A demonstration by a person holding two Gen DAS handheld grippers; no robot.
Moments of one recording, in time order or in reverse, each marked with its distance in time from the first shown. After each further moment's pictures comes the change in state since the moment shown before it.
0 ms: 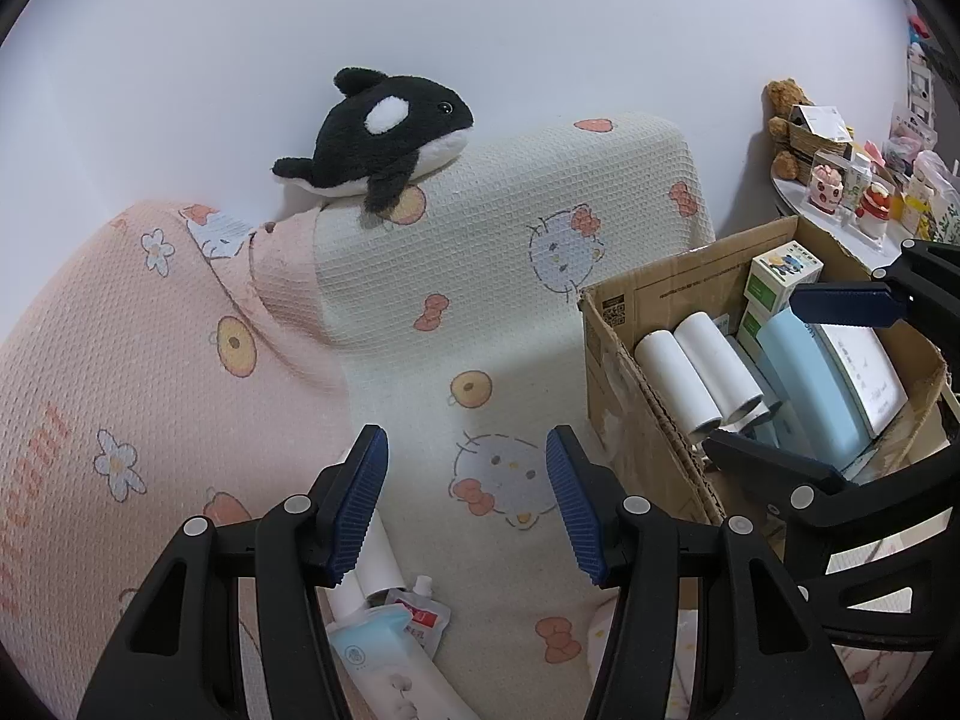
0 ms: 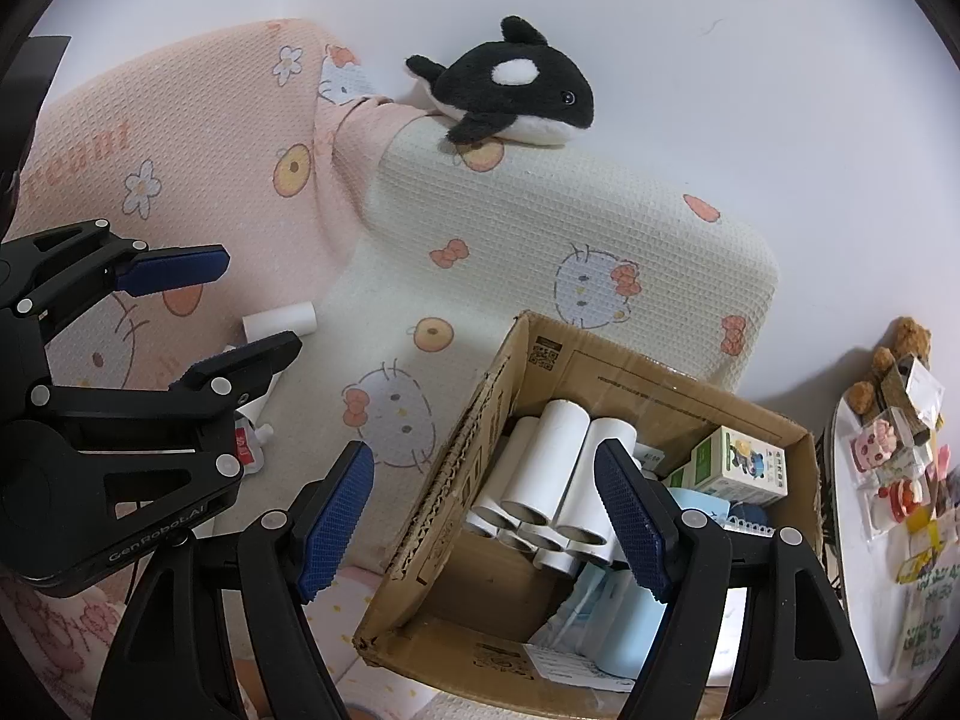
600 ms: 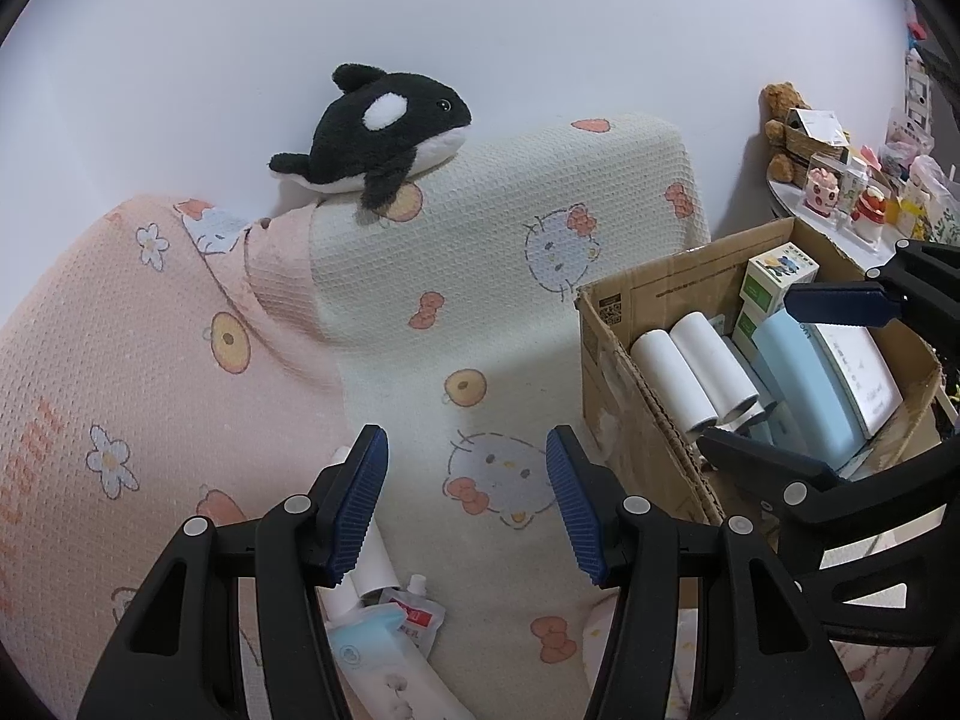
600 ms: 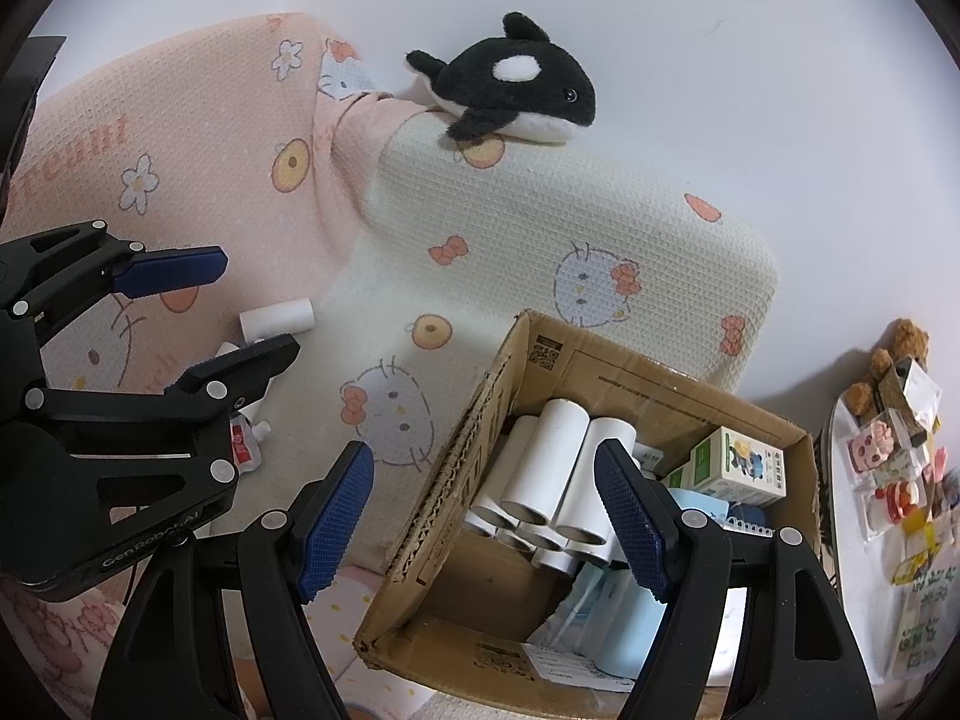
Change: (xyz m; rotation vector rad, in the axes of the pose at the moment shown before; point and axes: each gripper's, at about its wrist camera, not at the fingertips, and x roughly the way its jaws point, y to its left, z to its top) left arm 0.001 0.002 -0.002 -0.005 -0.002 -0.025; right arm 0.002 0.002 0.001 -0.007 0.008 -0.005
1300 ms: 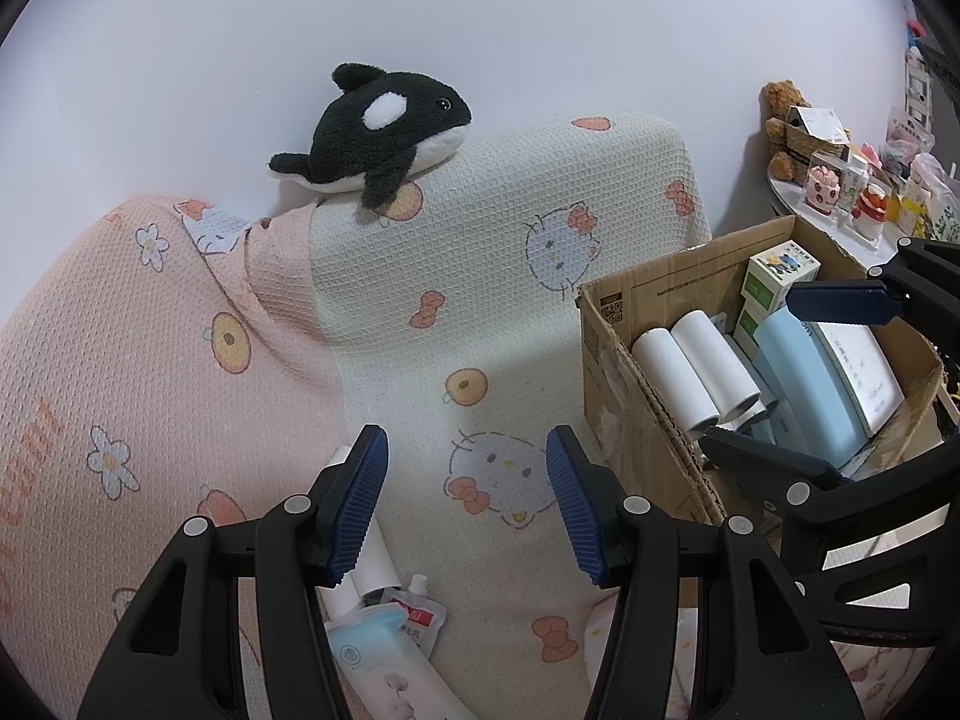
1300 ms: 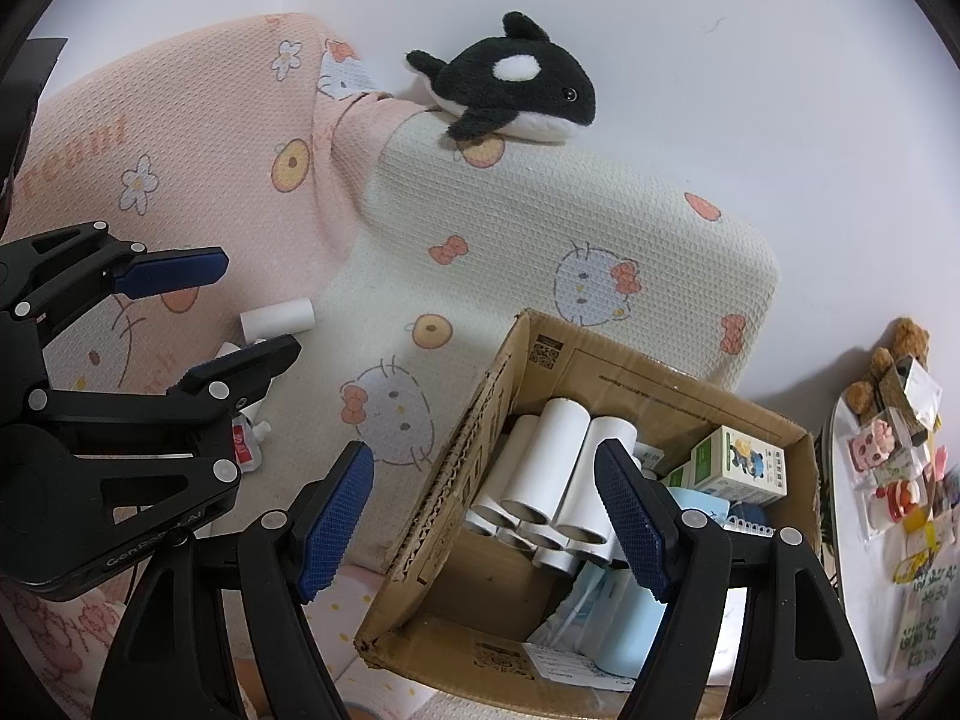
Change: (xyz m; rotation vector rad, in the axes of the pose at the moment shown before) left arm 0.000 0.000 0.000 0.009 -0.002 -0.007; right arm 0.000 -0.001 0.001 -0.001 0.001 0.000
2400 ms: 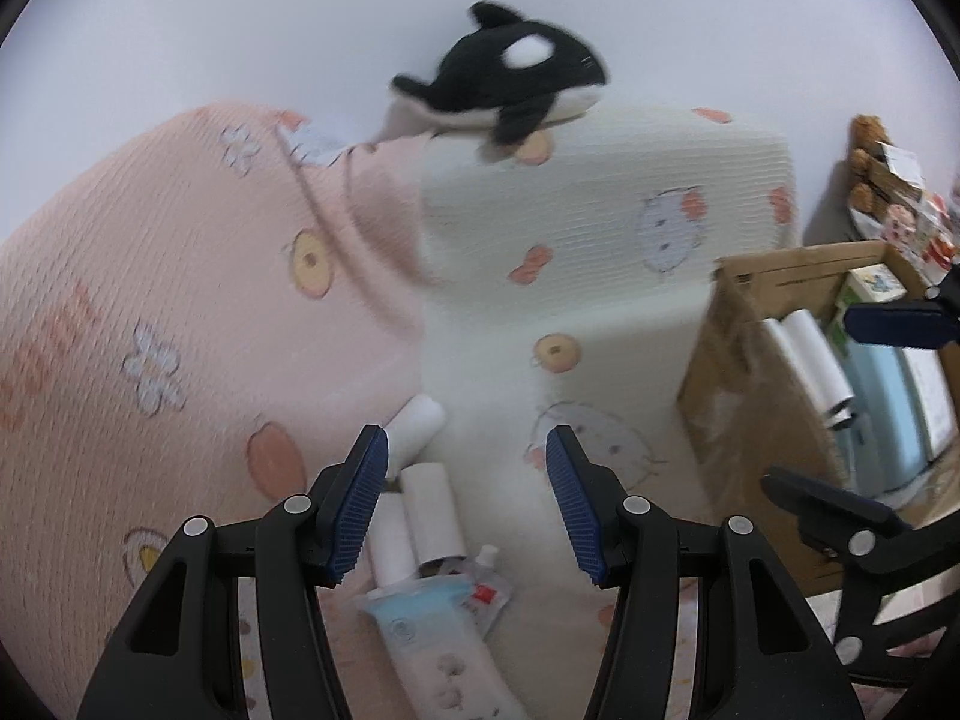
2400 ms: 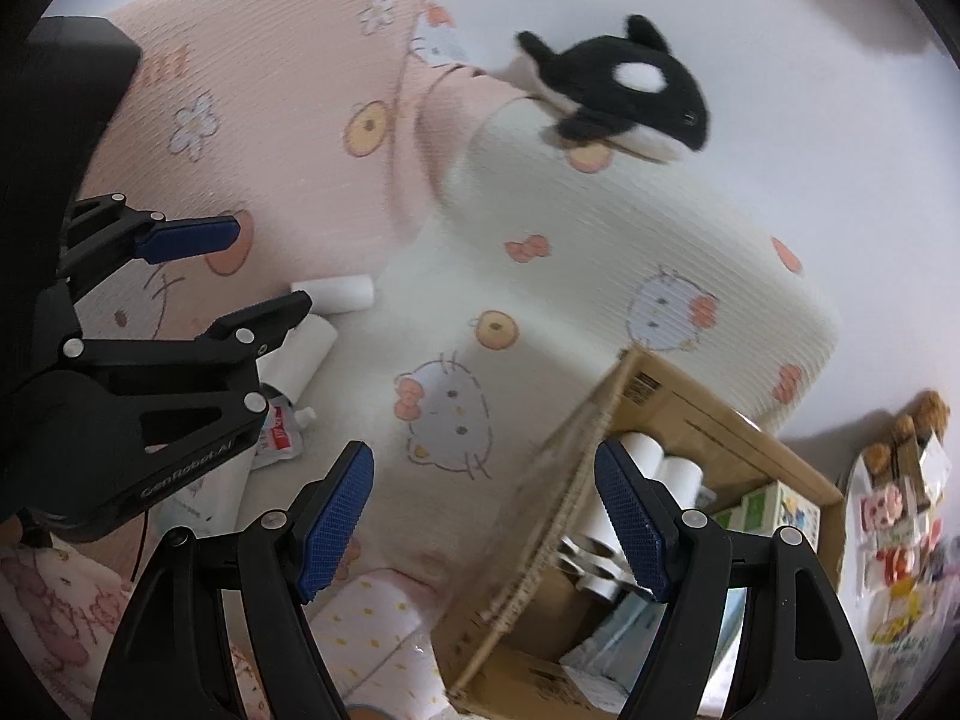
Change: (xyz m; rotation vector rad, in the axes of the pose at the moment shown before) left arm 0.031 0.079 -0.039 -0.164 0.066 0.098; right arm 0.023 0.069 0.024 -0.186 0.048 0.066
